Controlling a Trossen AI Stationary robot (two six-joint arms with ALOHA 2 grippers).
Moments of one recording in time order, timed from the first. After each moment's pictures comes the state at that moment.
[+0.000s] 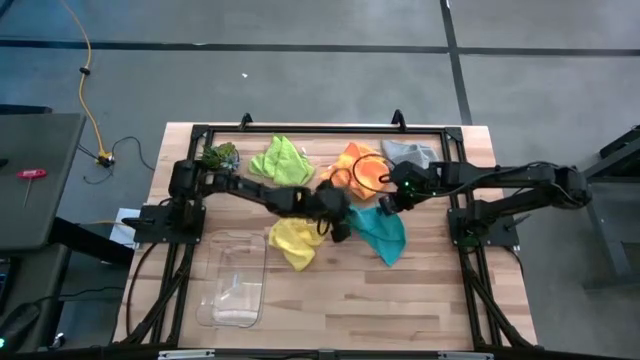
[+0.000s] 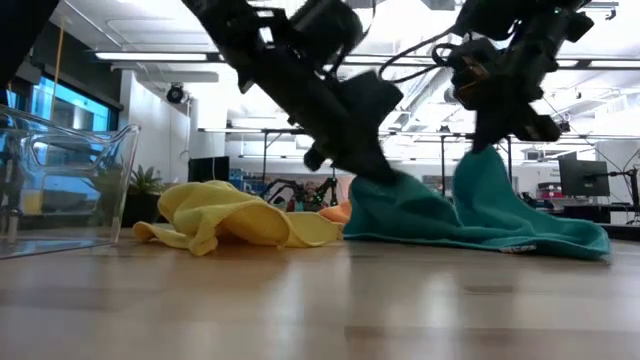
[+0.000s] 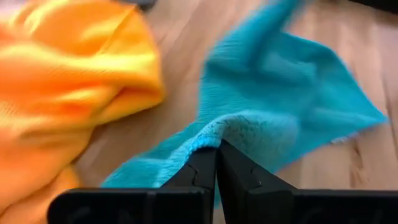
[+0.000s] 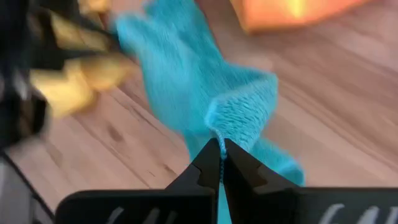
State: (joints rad) left arm 0.15 1.99 1.23 0.06 -0.18 -0.29; right arm -0.16 1.12 0.75 -0.66 -0.13 0.94
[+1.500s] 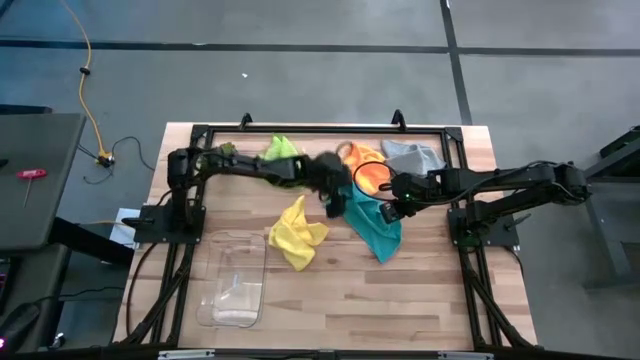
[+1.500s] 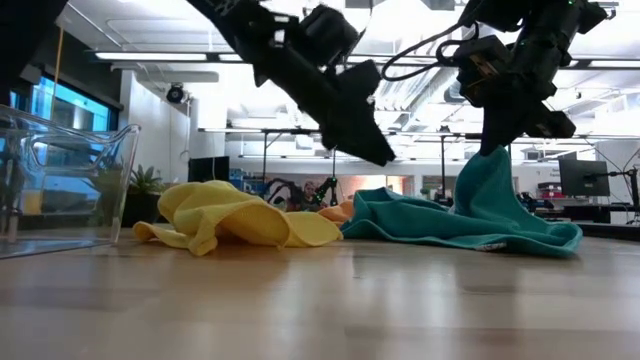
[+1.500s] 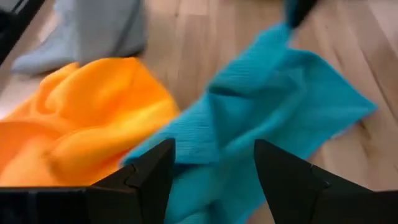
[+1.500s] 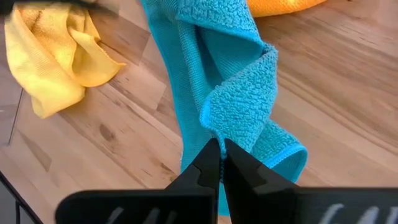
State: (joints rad) left arm 0.29 1.96 1.34 -0.08 0.05 0.10; right arm -0.07 1.12 0.75 -0.67 -0.03 1.03
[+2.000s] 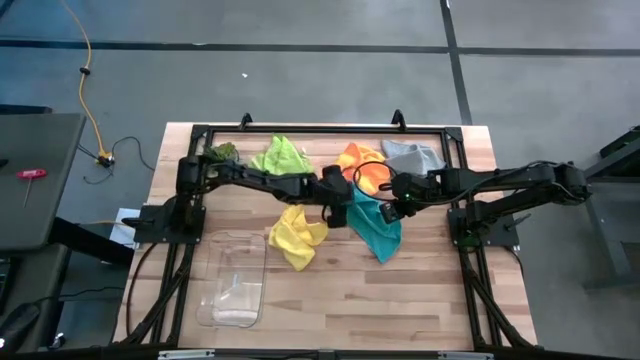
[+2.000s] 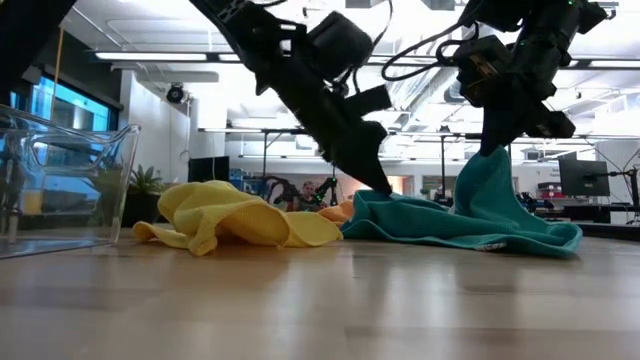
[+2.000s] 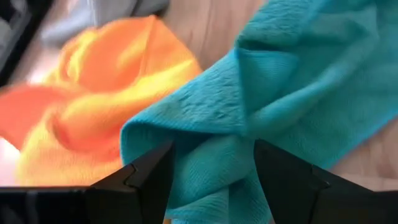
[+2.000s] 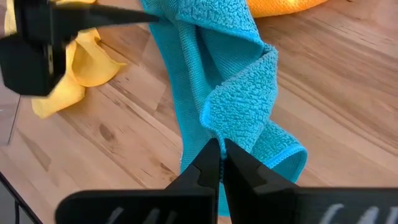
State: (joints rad) left arm 0.22 2.04 1.34 -0.09 -0.17 0.11; right arm -0.07 1.12 0.75 -0.67 -0.03 1.03
